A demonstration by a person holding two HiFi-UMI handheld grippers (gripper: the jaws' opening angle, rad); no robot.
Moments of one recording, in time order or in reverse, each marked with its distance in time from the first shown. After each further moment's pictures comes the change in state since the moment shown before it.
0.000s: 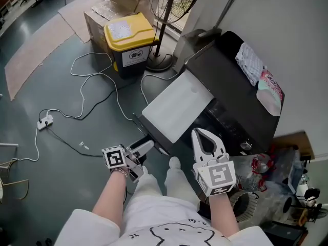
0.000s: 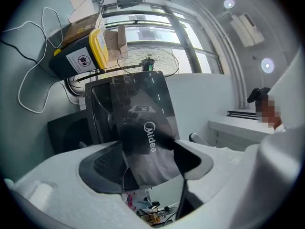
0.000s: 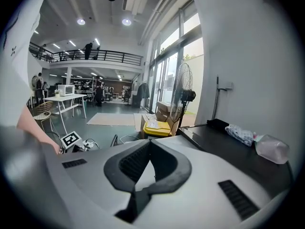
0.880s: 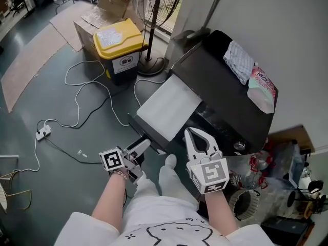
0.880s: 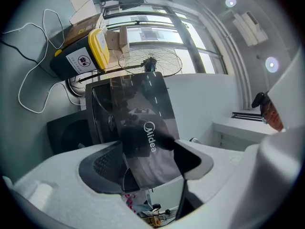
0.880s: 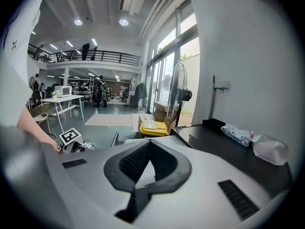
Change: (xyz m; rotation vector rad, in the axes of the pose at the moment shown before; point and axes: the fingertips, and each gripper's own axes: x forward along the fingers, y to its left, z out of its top) left arm 0.037 -0.012 0.014 -0.013 -0.017 0.038; right arm 0.005 -0.031 0.002 0.019 -0.002 -0.019
